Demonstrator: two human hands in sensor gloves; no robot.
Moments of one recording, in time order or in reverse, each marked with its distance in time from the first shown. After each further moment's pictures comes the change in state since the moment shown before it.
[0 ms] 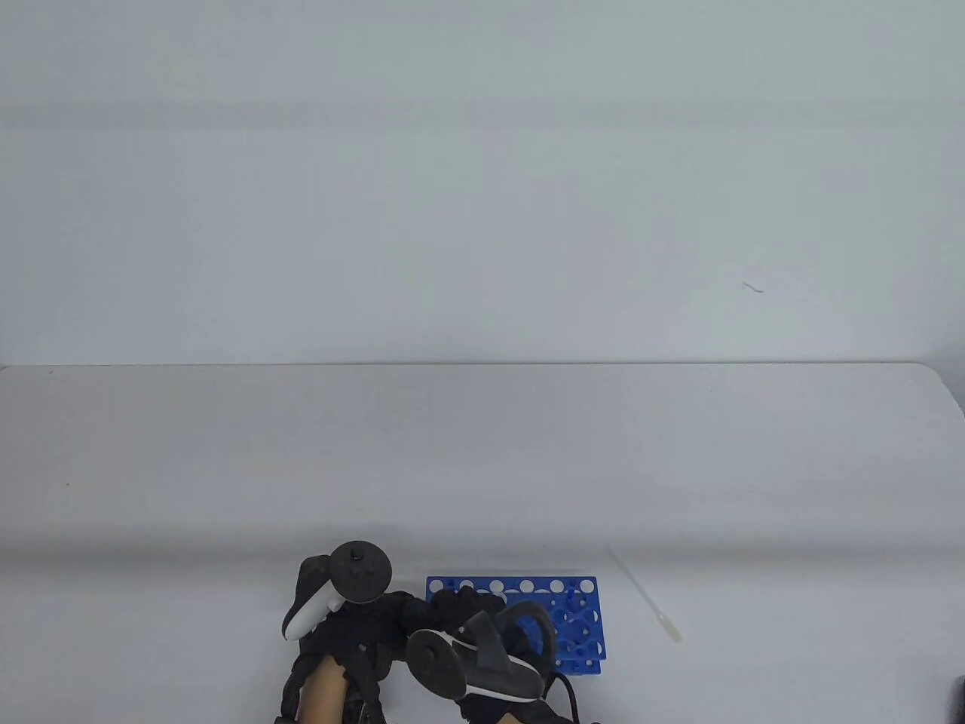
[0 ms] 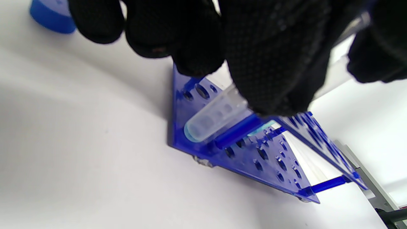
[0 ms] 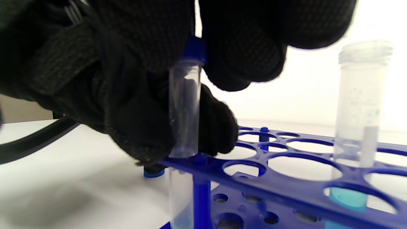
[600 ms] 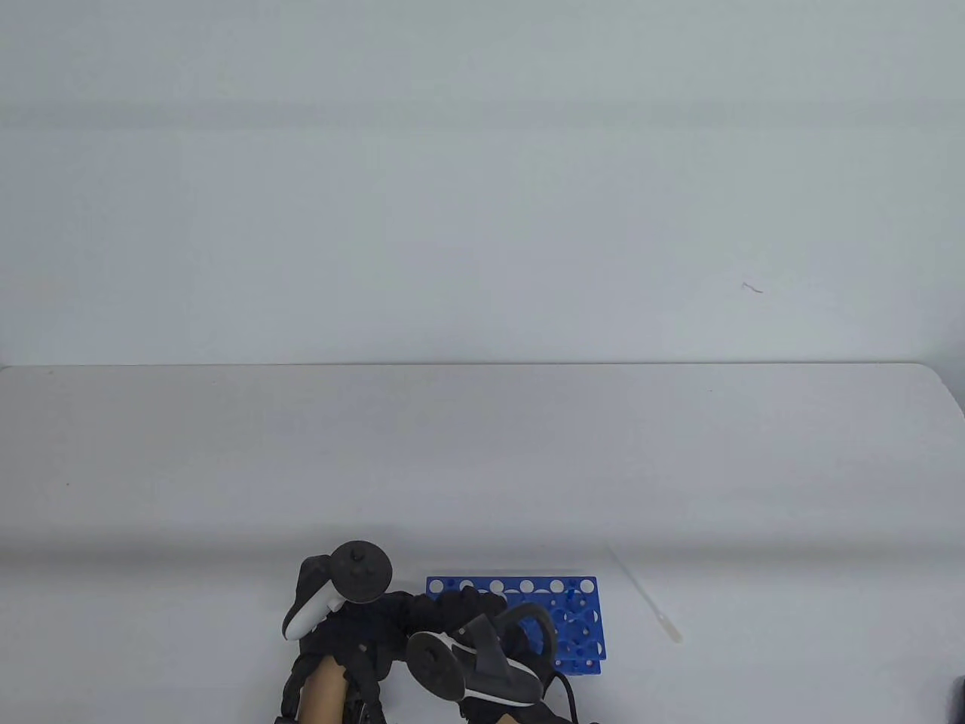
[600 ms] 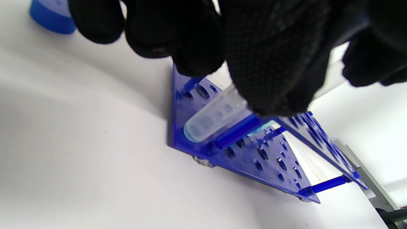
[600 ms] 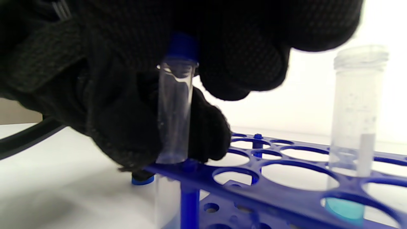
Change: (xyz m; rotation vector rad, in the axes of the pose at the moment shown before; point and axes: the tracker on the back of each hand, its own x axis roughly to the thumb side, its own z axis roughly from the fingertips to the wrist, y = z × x) left_hand 0.000 0.000 0.000 0.000 0.000 -0.001; right_hand 0.002 -0.002 0.002 -0.050 0.020 0.037
